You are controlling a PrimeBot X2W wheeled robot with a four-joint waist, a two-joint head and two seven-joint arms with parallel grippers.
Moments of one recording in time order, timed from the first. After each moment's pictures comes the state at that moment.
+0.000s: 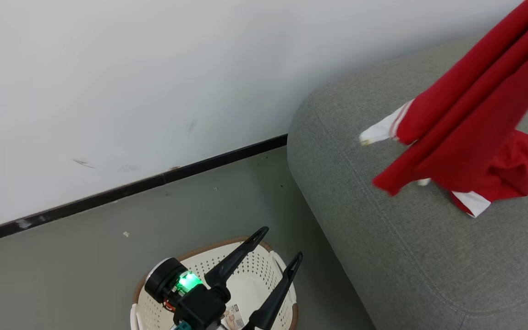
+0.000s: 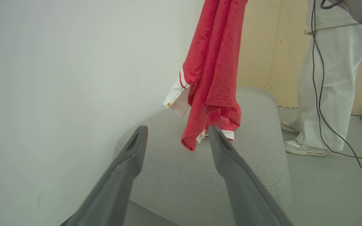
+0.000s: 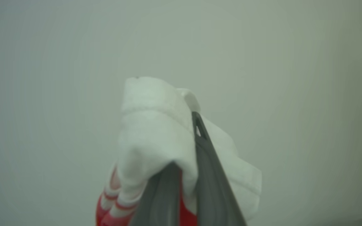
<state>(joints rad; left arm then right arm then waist) -0.13 0.10 -0.58 -0.07 -0.24 -0.07 -0.24 -0.66 -0.36 -0.14 0.03 0.35 0.13 -0.12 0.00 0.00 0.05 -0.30</state>
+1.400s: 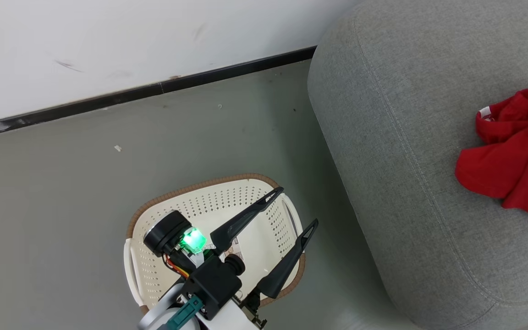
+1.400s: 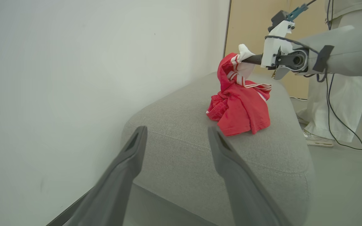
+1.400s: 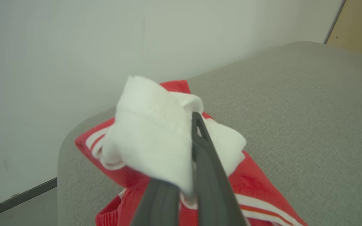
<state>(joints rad) -0.28 0.14 -0.61 -0.17 -0.17 -0.07 -0.17 -0.68 -0.37 -0.28 0.72 0.24 0.13 -0.20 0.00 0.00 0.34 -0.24</state>
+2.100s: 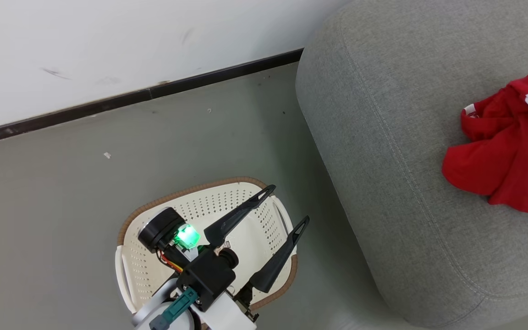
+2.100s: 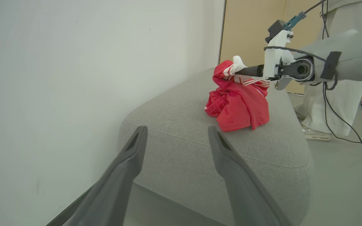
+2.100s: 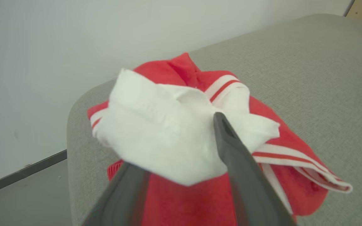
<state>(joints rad) -0.30 0.15 -0.60 -0.13 -0.17 -0.08 -0.17 -0.67 -0.31 -0.17 0.82 0.27 0.13 -0.24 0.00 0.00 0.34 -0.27</state>
